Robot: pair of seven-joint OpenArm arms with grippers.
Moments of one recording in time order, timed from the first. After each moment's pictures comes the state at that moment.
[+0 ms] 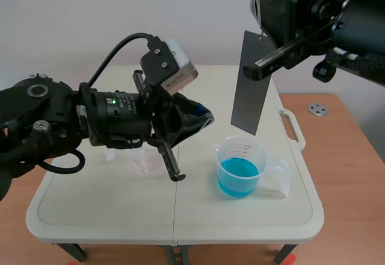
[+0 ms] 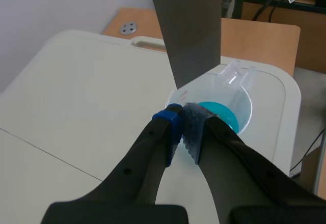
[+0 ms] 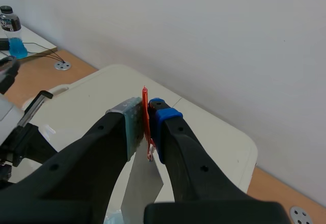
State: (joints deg) left arm -11.8 -27.2 38.6 91.6 -11.9 -29.0 5.7; right arm -13.4 -3.2 10.0 127.8 3.8 45.5 -20.4
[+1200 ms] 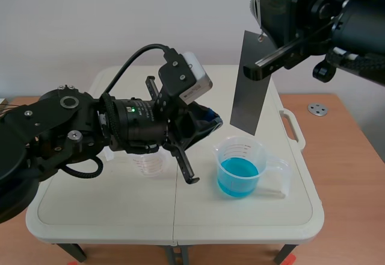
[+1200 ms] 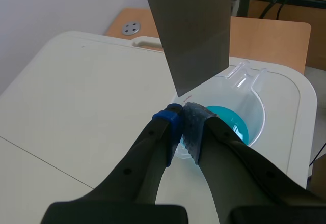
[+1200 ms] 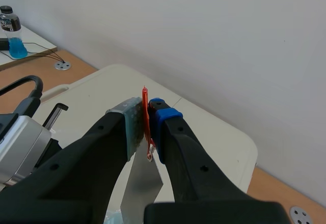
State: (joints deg) left arm -12.3 -21.8 38.6 85.4 -5.2 -28.9 2.1; right arm -13.4 -3.2 10.0 127.8 3.8 45.5 -20.4
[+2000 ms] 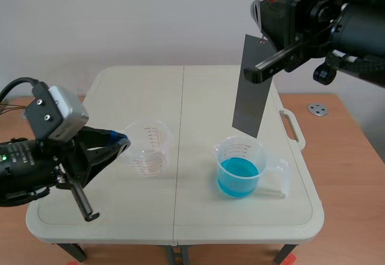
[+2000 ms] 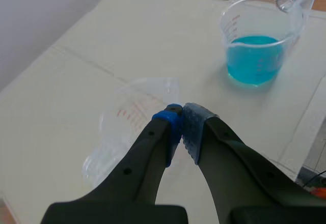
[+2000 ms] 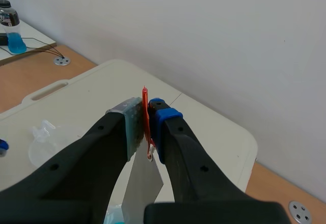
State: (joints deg) left arm 14.0 -39.7 19.1 95.0 -5.9 -22.9 -13.4; right arm -13.4 -3.2 10.0 127.8 3.8 45.5 -21.6
